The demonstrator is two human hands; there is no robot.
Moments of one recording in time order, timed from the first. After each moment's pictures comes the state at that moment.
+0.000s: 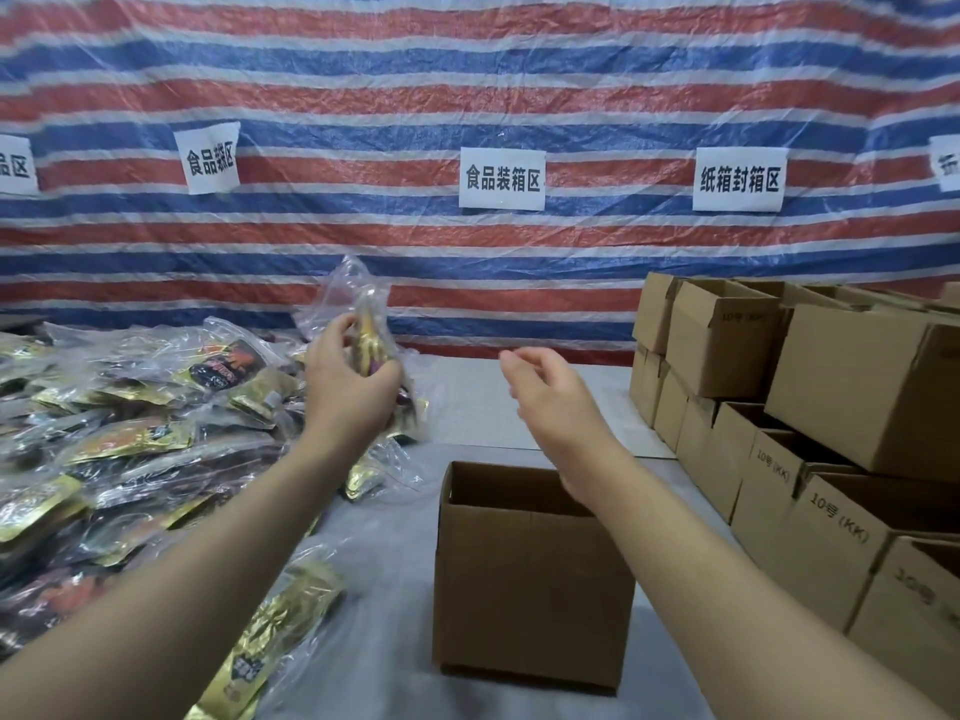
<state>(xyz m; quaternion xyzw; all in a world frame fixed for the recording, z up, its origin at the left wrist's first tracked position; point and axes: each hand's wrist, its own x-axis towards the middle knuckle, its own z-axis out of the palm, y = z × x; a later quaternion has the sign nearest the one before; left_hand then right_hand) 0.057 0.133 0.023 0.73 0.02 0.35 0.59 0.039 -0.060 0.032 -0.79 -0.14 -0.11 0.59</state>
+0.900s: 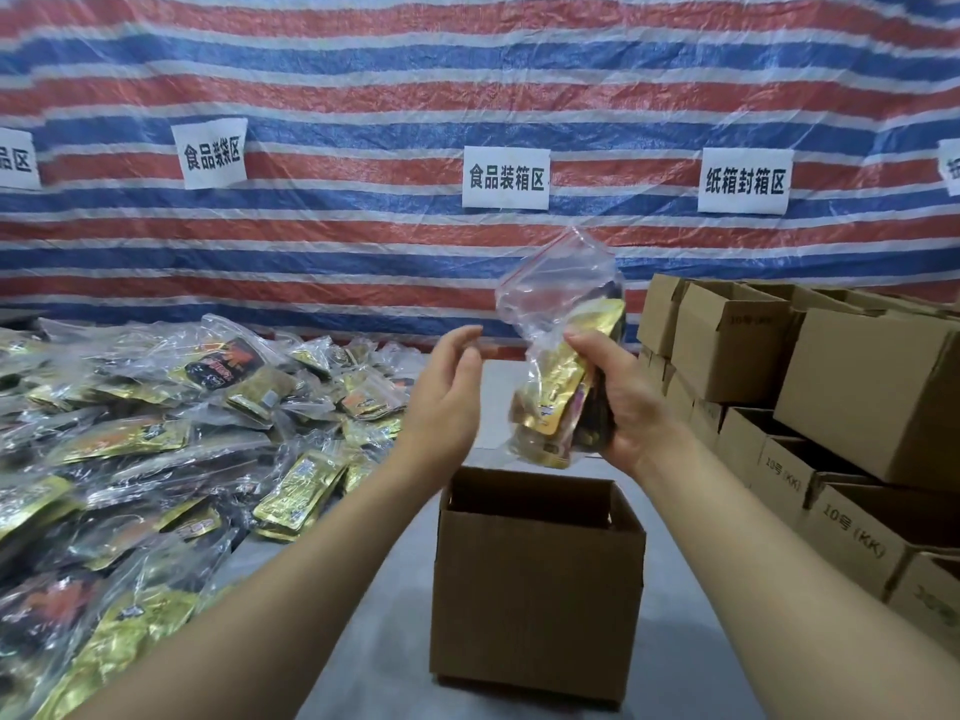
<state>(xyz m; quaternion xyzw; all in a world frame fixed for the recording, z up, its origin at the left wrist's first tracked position) 0.056 0.061 0.016 0.73 -0.15 0.28 0.61 0.079 -0.107 0.043 -0.57 -0.19 0.03 0.80</state>
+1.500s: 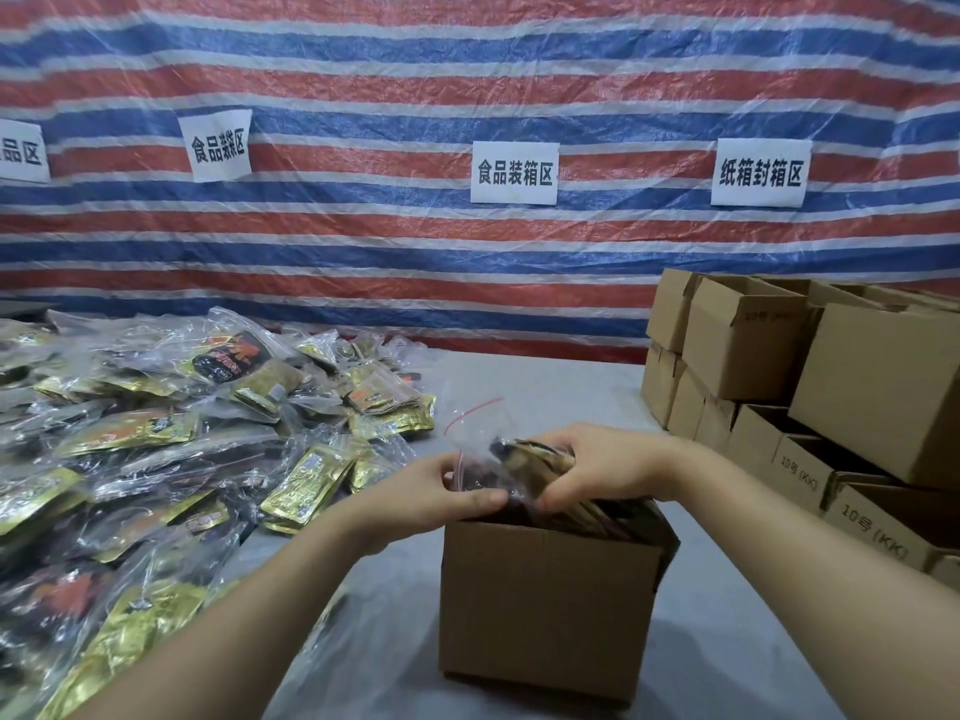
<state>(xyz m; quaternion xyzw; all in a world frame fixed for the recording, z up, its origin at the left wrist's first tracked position) 0.050 0.110 -0.038 0.82 -0.19 -0.07 0.54 0.088 -0.116 0.020 -0.91 -0.30 0.16 0.25</state>
